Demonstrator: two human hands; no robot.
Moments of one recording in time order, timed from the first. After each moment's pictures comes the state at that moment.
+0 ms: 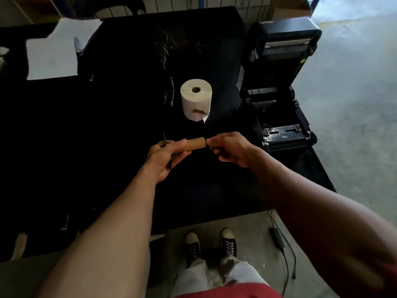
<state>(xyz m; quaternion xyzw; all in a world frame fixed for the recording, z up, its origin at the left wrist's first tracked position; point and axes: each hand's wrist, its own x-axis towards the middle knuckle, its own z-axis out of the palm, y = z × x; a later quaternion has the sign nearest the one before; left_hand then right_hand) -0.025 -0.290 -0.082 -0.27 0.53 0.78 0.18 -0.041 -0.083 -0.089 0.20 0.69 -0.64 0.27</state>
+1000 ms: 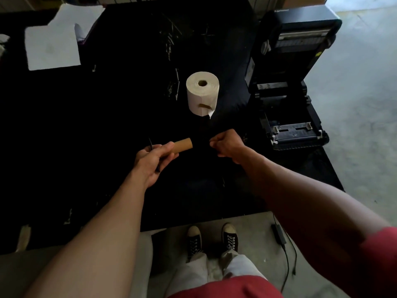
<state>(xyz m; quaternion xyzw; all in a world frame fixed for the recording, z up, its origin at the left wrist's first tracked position) -0.019 -0.324 -0.105 -0.34 0.54 0.76 0.12 -0.066 -0.108 -0.136 0.18 0.83 -0.48 0.22</state>
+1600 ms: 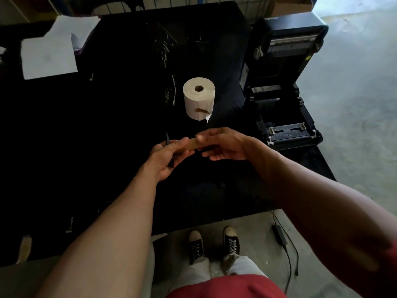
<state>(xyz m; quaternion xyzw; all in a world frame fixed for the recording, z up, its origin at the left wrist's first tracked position) -0.033 -0.301 -0.081 -0.27 0.53 0.77 0.23 -0.062 -0.096 -0.082 0.09 0.66 -0.63 0.39</state>
